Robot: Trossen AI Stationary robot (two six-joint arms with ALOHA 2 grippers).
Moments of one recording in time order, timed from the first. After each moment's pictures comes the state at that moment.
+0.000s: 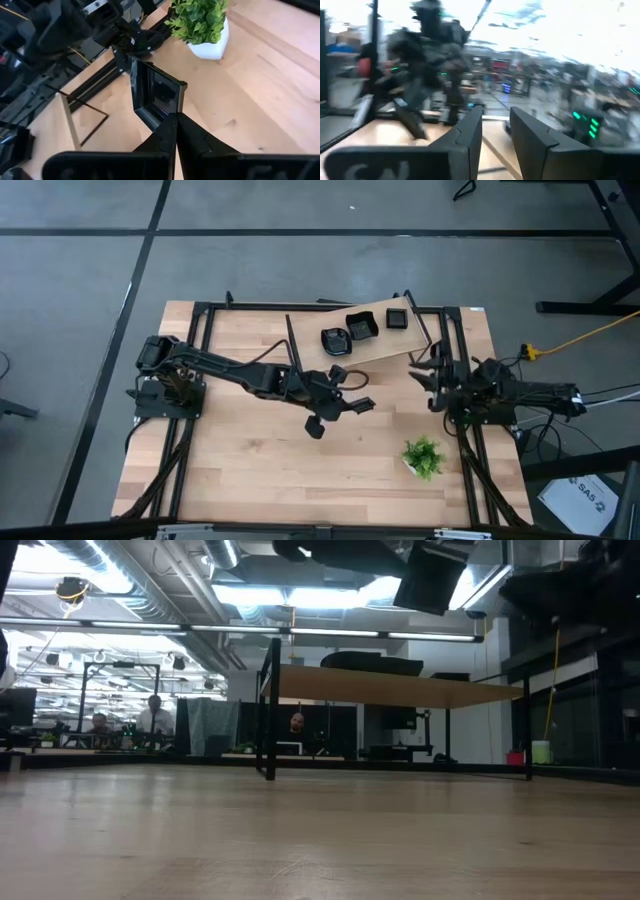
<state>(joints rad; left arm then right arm) -0.14 1.73 1.38 -0.18 -0.11 0.56 -0.07 0.06 0.02 0.29 0.08 -0.11</state>
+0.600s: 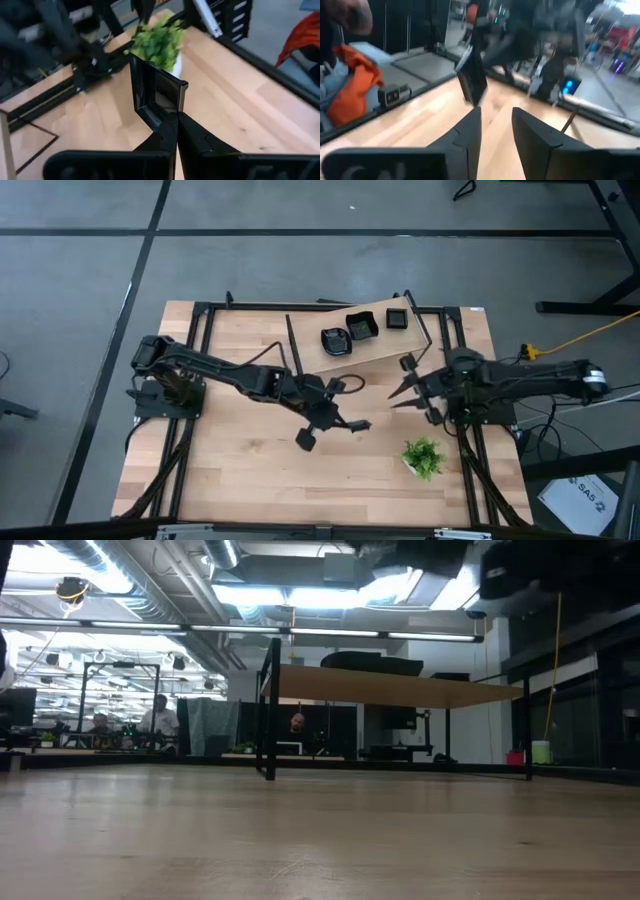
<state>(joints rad) -0.17 1.70 1.38 -0.20 0.10 0.40 -0.07 0.61 0.35 0.21 -0.46 -0.31</state>
